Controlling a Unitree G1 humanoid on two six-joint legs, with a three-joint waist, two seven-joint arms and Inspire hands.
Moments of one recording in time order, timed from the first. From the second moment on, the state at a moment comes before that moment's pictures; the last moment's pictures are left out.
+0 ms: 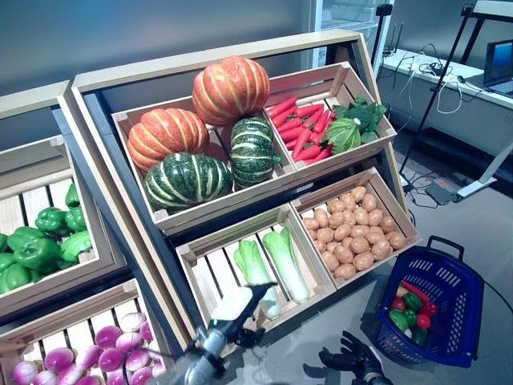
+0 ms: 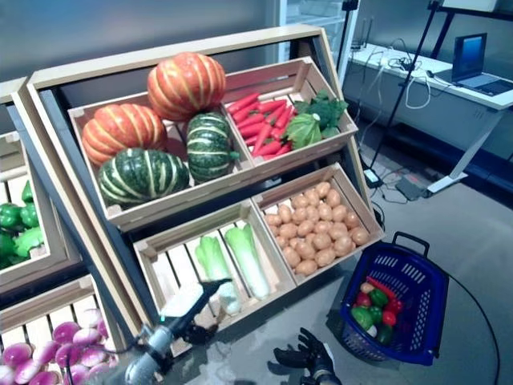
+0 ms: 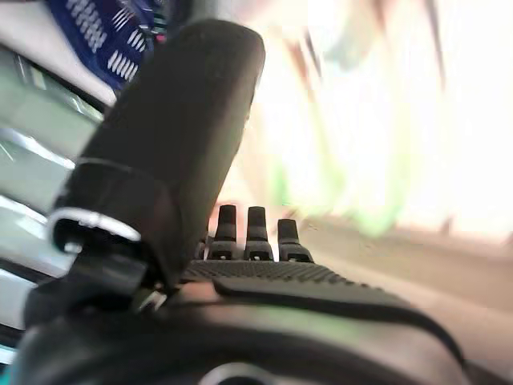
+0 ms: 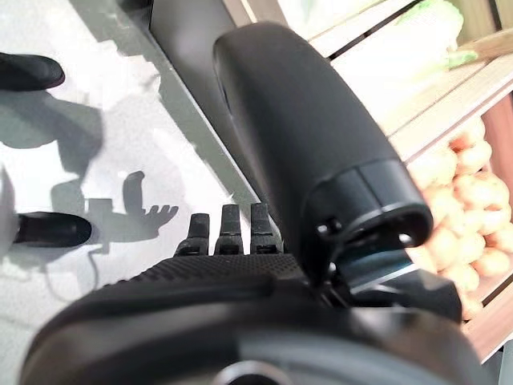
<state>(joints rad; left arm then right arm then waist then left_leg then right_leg) -0.09 0.57 -0.63 0.59 0.85 -0.48 0.59 0.05 -0.21 0.35 1.07 0.53 -0.25 -0.10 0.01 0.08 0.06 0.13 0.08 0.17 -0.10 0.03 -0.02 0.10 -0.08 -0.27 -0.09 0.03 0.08</state>
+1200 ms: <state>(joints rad) -0.95 0.82 -1.05 0.80 1.09 -0.22 0.68 -0.52 -0.51 0.33 0.99 0.68 -0.25 -0.04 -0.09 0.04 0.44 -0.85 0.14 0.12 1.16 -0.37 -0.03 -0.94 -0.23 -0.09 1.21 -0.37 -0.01</state>
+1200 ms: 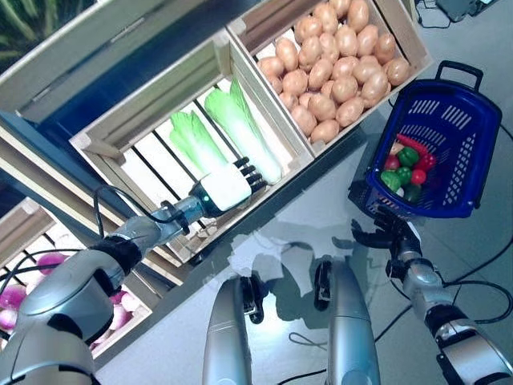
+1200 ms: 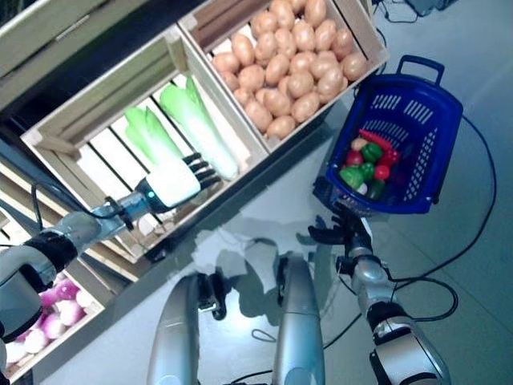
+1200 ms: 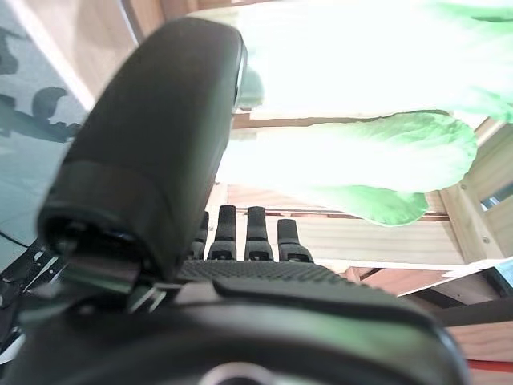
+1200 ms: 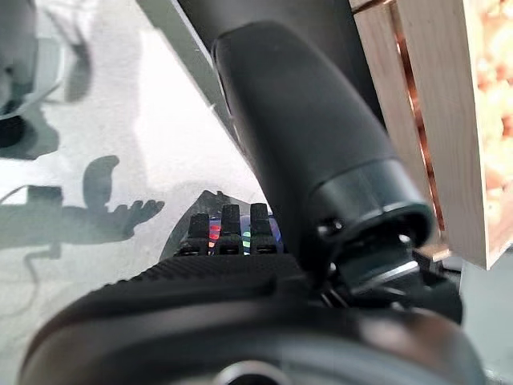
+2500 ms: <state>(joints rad) -1.20 0.92 -1.04 0.82 0.98 -0.18 0.53 -0.63 -0.59 0.32 0.86 0.88 -0.24 -0.02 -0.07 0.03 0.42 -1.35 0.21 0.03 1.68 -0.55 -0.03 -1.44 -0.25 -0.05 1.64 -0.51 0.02</state>
